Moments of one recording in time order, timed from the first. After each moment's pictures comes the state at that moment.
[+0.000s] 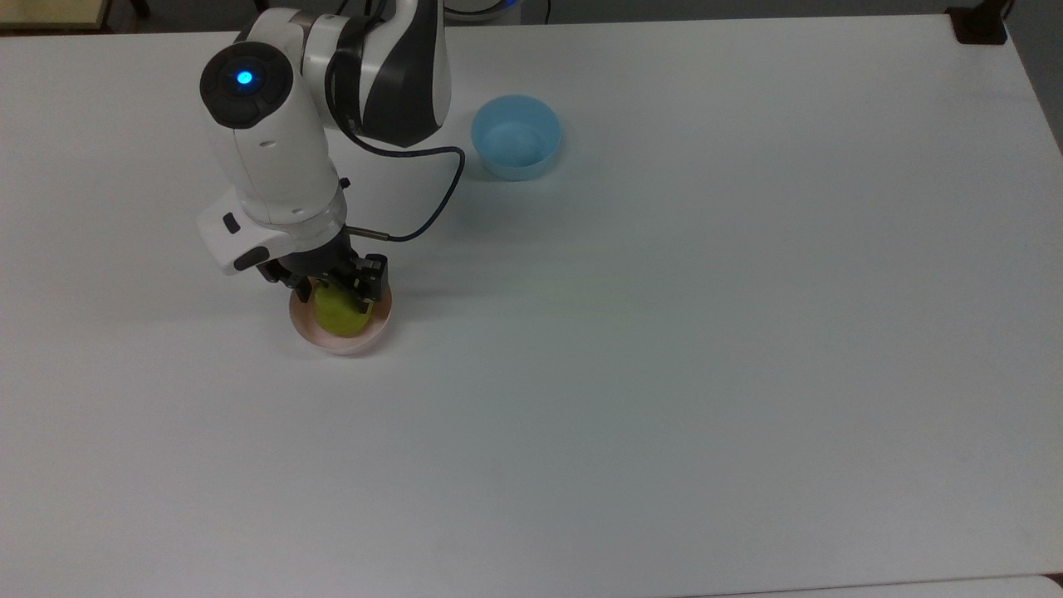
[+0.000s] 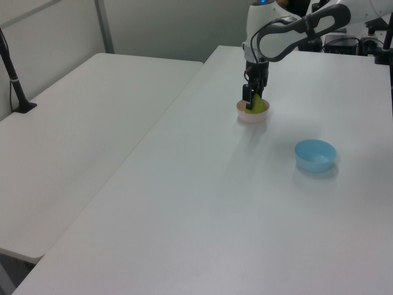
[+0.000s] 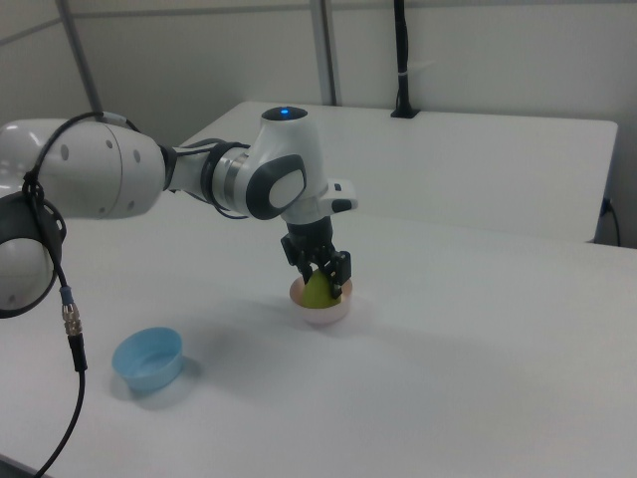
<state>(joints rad) -0.09 0.52 -0.07 -1.56 0.01 2.16 0.01</state>
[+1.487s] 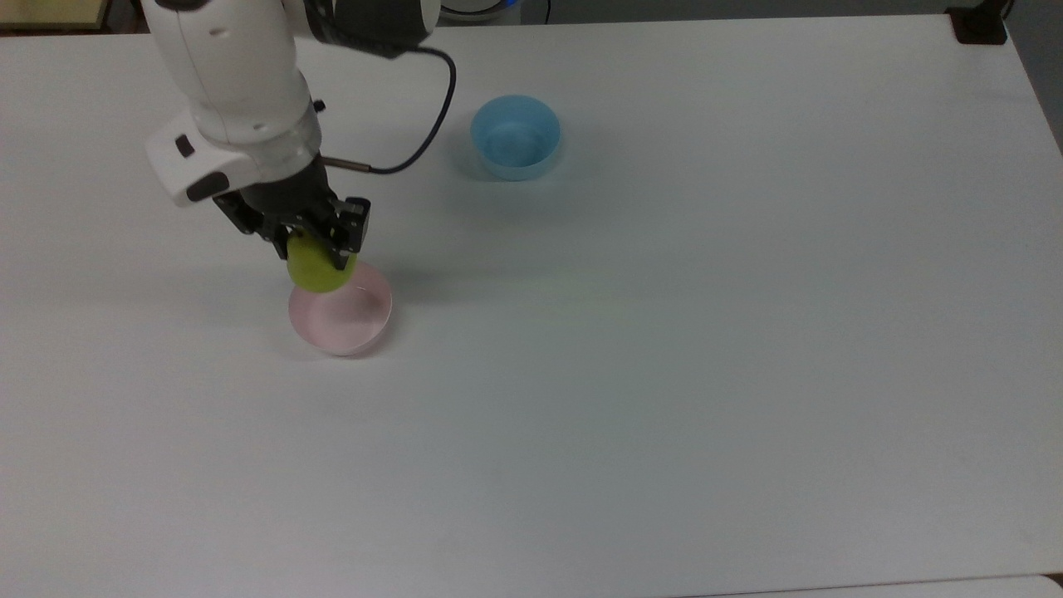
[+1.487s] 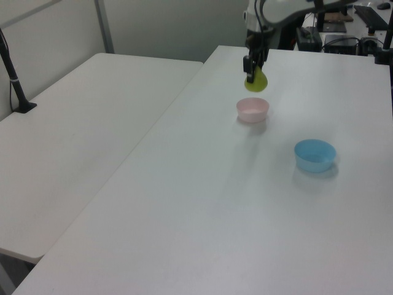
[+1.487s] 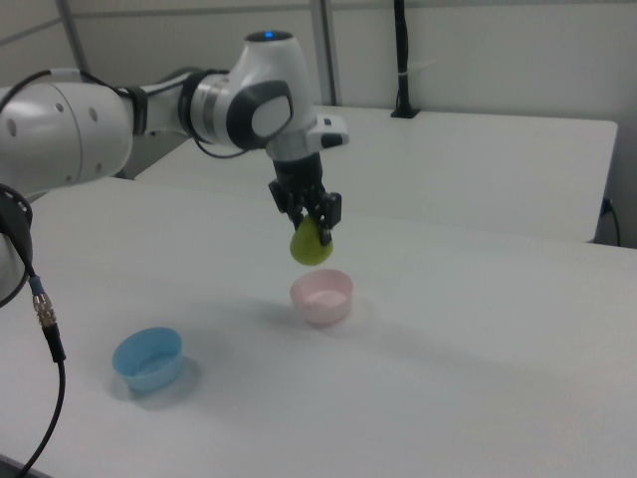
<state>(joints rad) -0.09 0.44 -0.07 -1.40 0.01 1.92 0.01</state>
